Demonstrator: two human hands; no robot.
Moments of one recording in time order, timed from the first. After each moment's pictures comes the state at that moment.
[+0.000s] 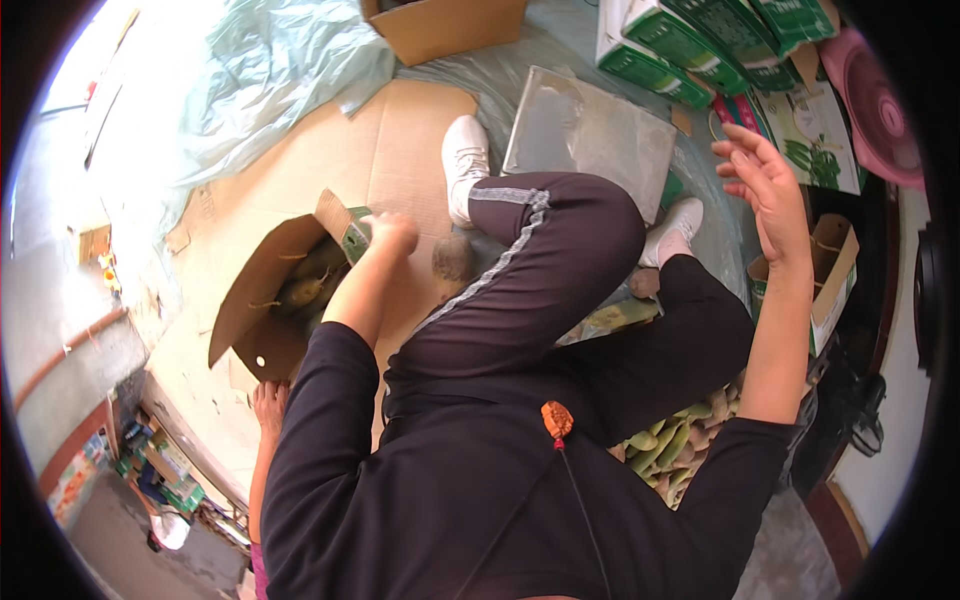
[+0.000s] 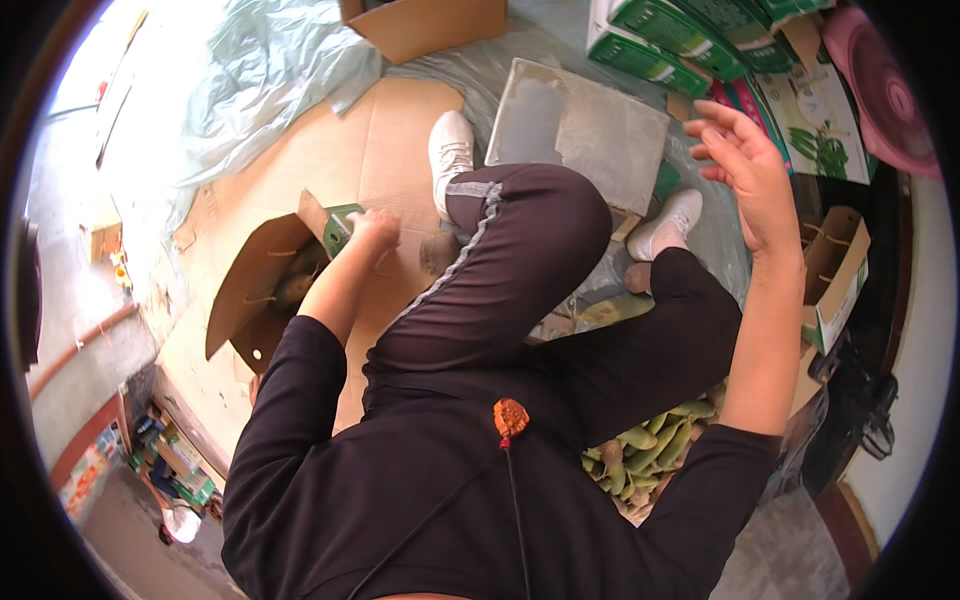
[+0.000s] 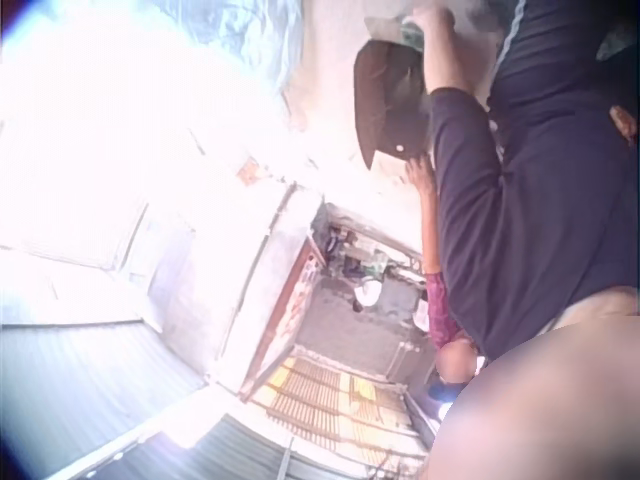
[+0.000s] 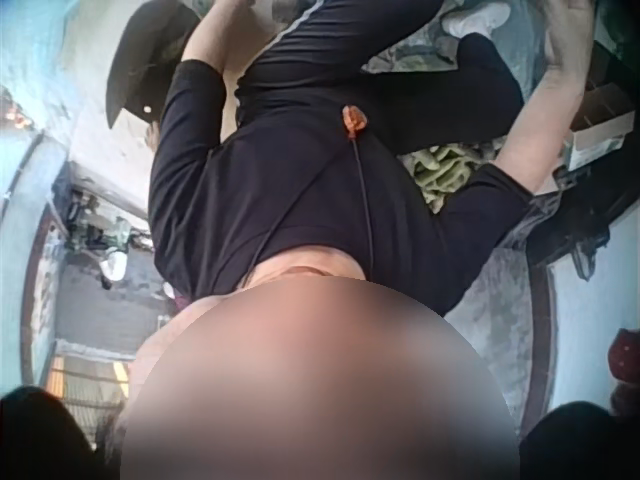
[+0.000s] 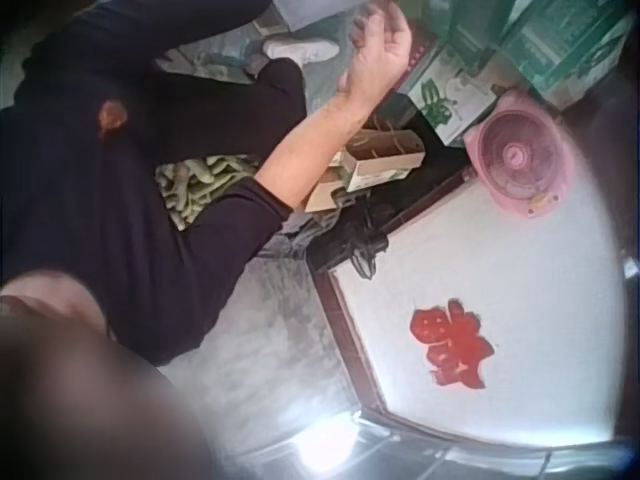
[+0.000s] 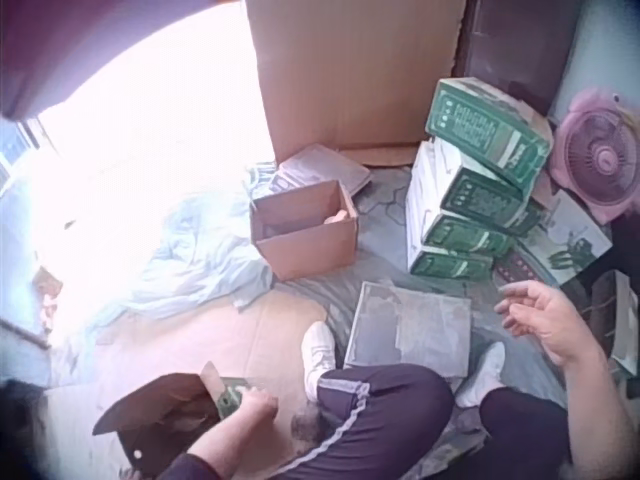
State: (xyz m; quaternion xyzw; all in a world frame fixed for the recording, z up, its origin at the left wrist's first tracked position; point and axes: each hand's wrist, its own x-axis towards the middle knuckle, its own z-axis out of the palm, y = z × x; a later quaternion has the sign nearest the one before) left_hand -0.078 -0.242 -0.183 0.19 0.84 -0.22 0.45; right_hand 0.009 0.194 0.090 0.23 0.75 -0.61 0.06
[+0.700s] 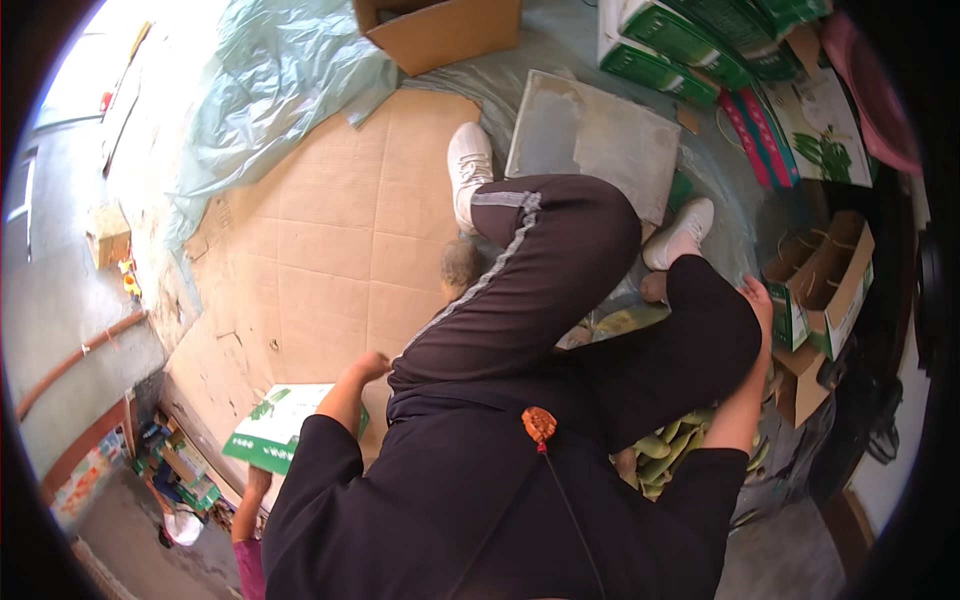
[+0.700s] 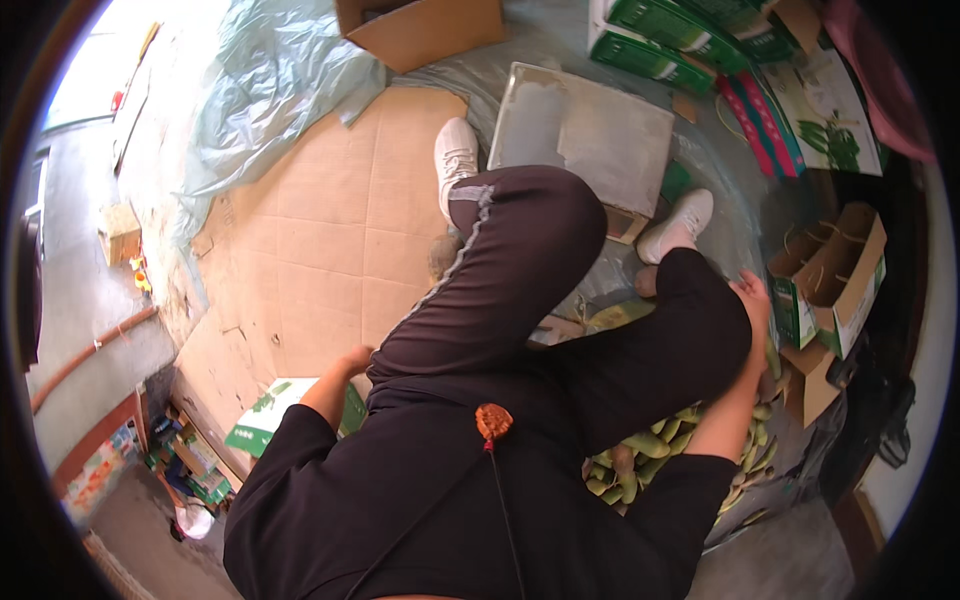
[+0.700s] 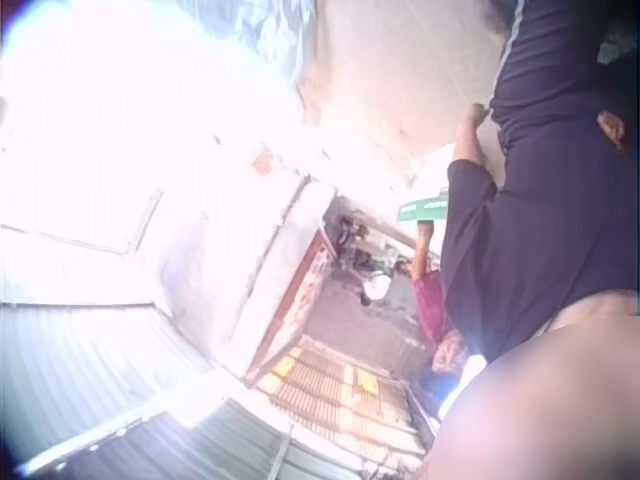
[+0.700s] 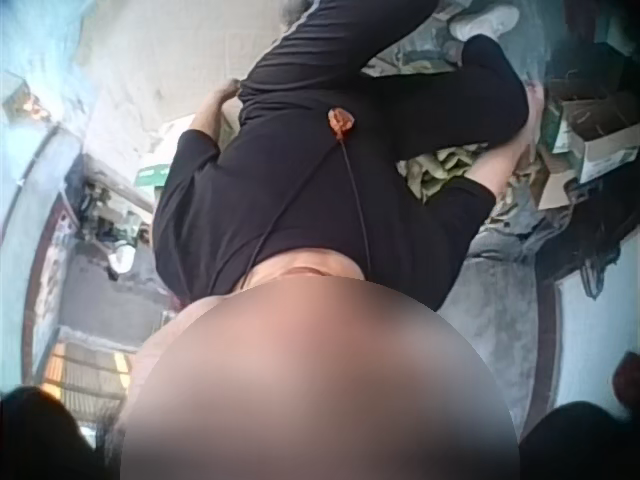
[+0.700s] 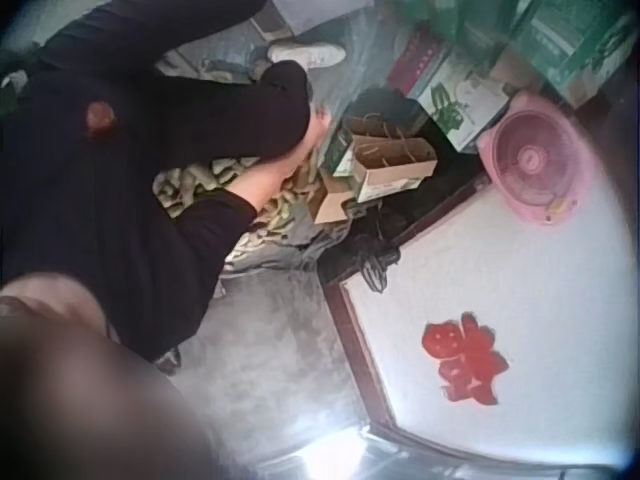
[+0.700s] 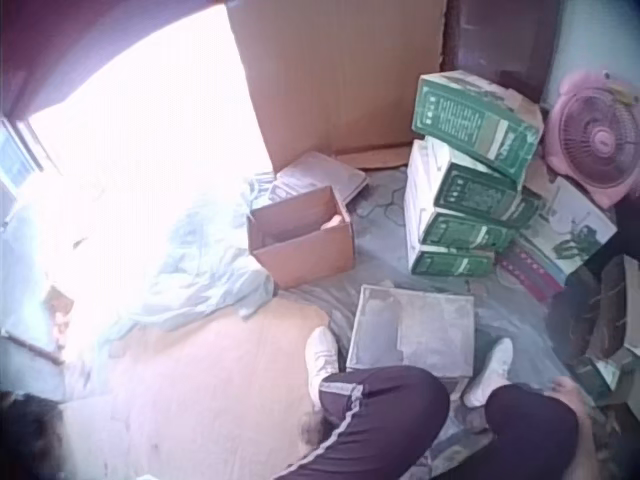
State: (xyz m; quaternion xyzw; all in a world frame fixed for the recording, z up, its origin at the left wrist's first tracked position) left_hand 0.120 -0.444 -0.215 0.05 0.77 0.02 0.64; right_hand 0.286 0.362 -0.130 0.47 0.70 -0.53 0.01
